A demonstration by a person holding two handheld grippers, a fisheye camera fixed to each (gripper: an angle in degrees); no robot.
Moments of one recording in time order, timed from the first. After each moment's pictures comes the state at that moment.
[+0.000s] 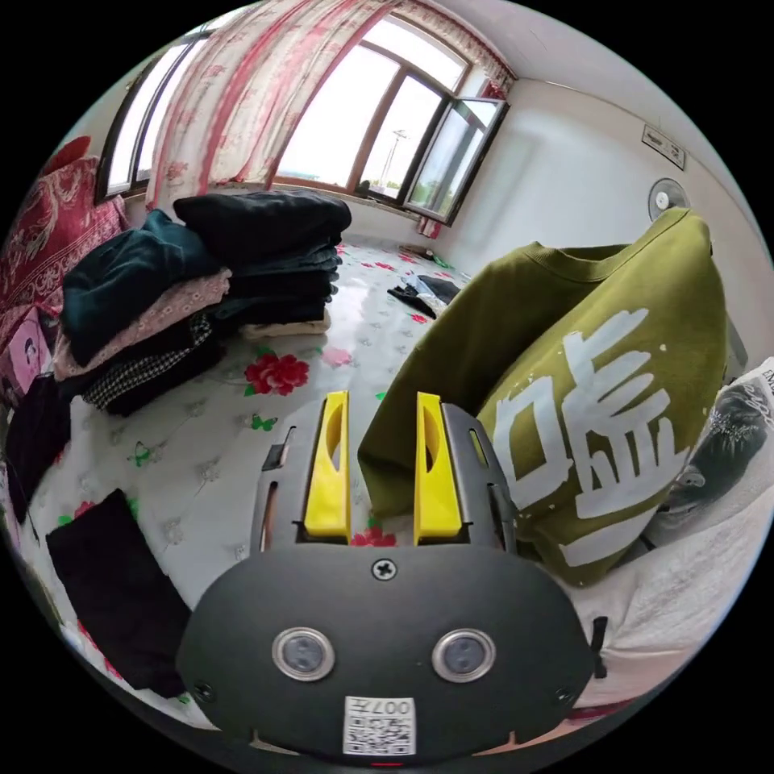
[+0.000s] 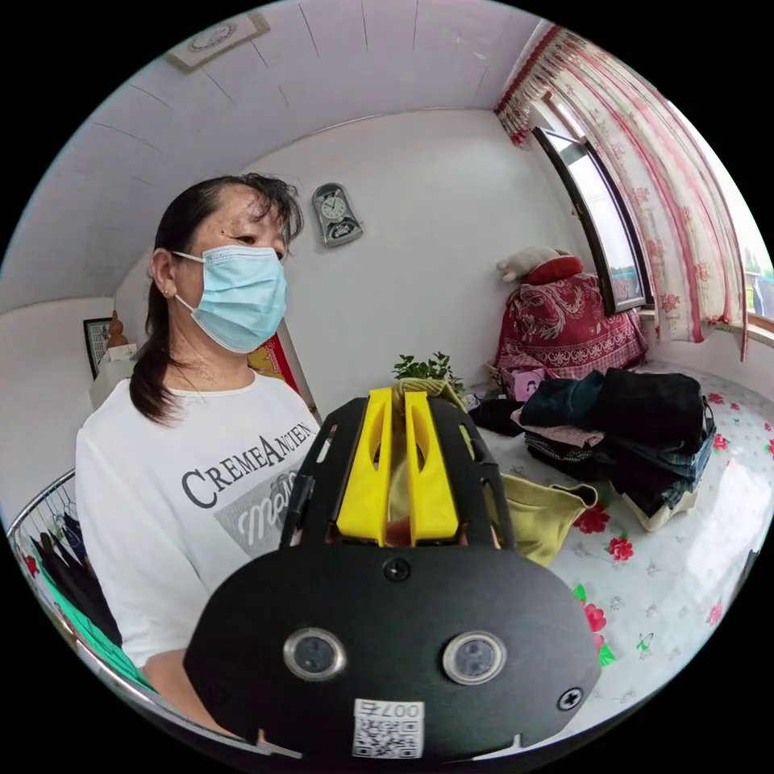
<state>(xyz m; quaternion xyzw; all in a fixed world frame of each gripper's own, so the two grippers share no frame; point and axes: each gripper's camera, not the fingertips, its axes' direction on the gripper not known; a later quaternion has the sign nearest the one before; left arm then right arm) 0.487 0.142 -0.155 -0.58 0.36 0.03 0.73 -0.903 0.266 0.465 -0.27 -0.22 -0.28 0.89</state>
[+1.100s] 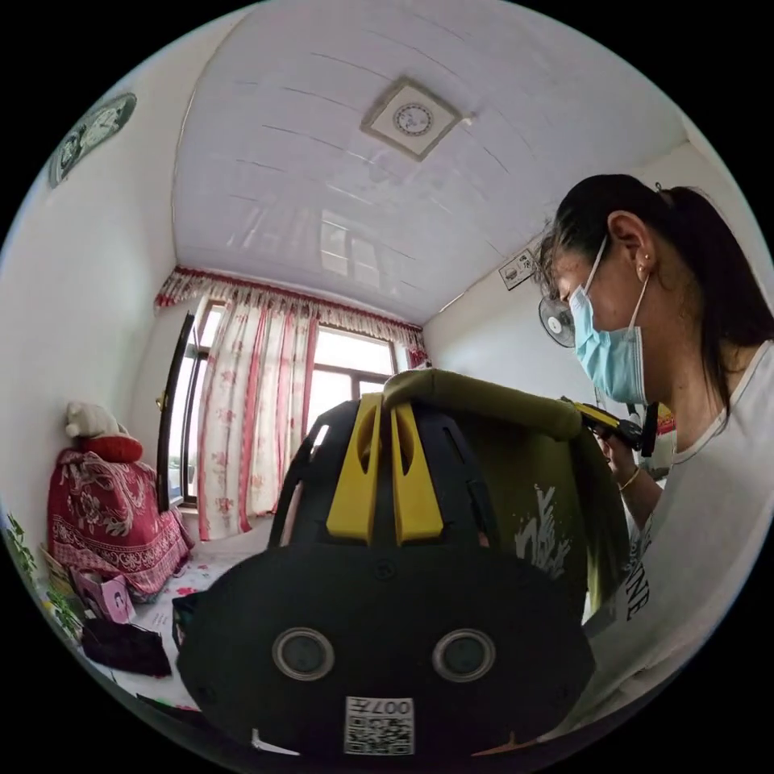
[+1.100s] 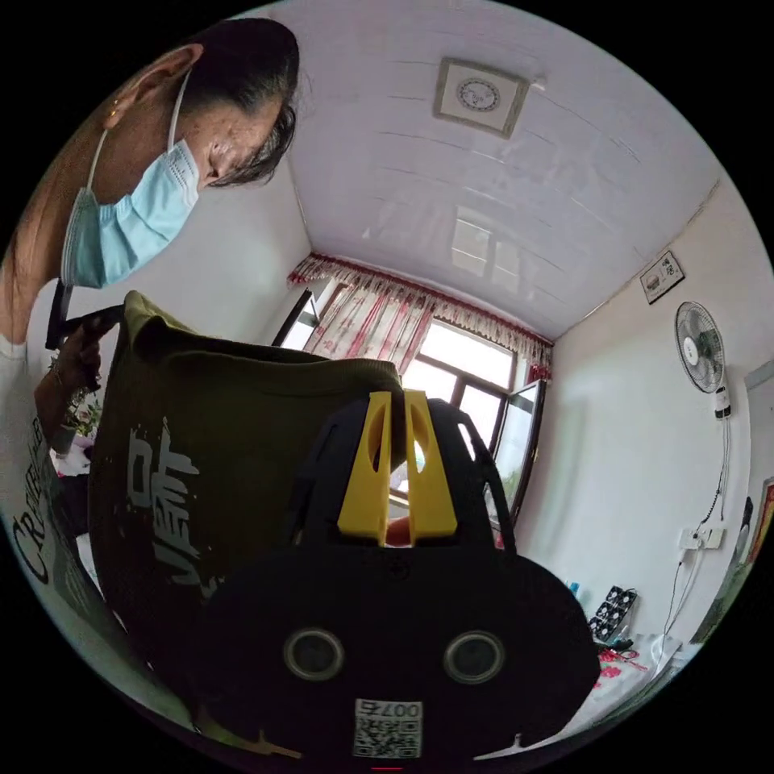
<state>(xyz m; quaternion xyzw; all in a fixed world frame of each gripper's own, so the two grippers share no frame) 0.487 -0.399 -0.333 -0.03 0.36 0.03 0.93 -1.014 0.357 0.186 0.21 0.38 -0.53 0.73</state>
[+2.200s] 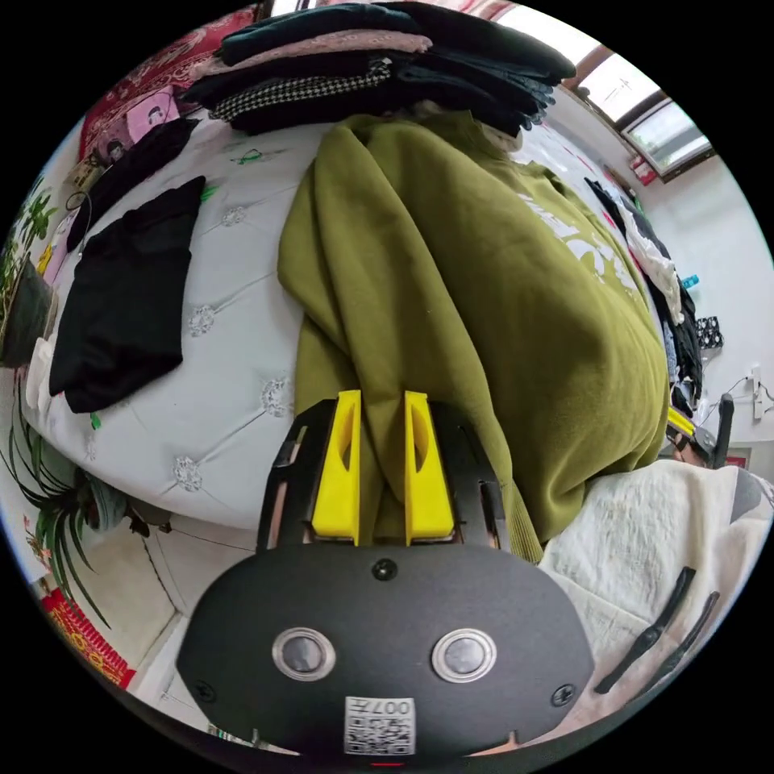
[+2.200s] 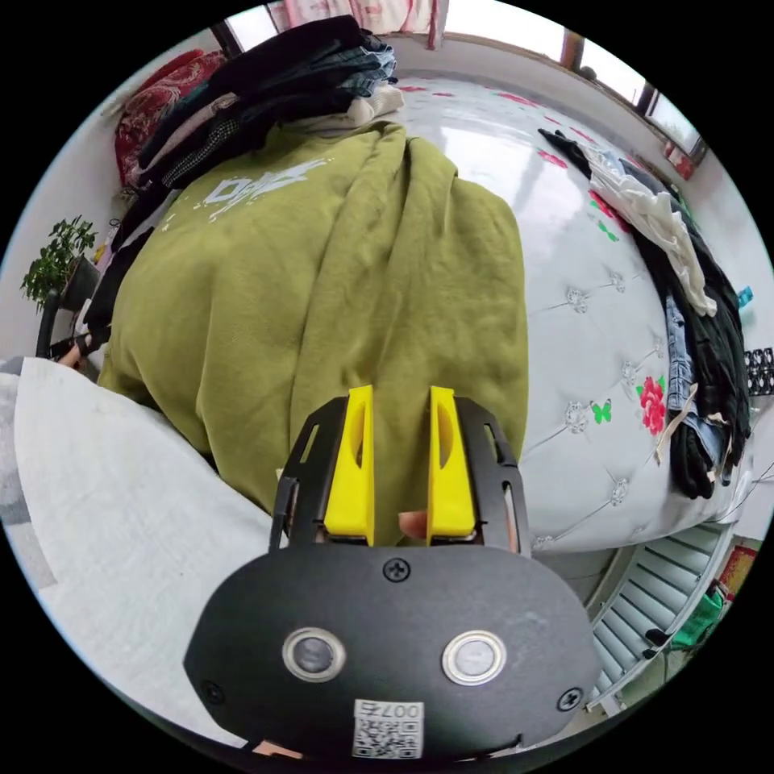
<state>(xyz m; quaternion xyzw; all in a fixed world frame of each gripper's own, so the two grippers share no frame) 0.423 0.319 -0.146 -0.79 0.04 0.05 0.61 -0.314 0.462 0.217 -0.46 0.45 -0.05 0.76</state>
